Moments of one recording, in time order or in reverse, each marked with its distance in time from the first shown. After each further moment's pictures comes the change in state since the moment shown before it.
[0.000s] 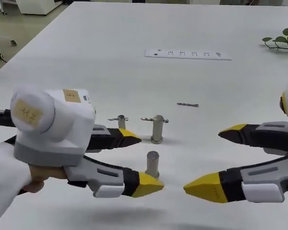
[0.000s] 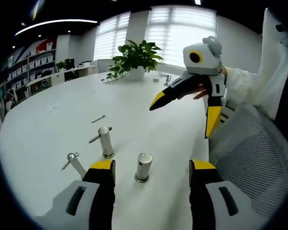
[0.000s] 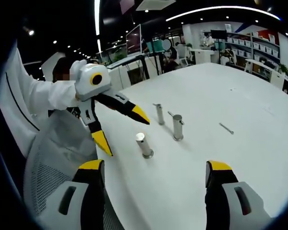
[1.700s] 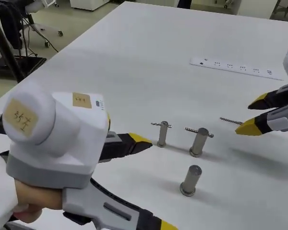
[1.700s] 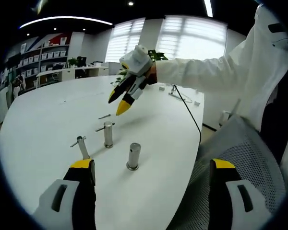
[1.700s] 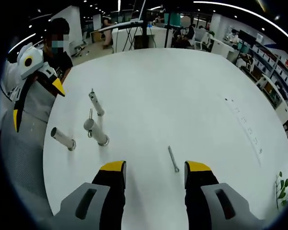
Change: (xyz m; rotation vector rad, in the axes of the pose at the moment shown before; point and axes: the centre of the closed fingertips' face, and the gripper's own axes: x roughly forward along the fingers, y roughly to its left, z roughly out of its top) left arm -0.040 -0.020 -0.003 -0.107 -0.070 0.069; right arm 0.069 -0.160 0.043 -0.306 0.305 -0.051
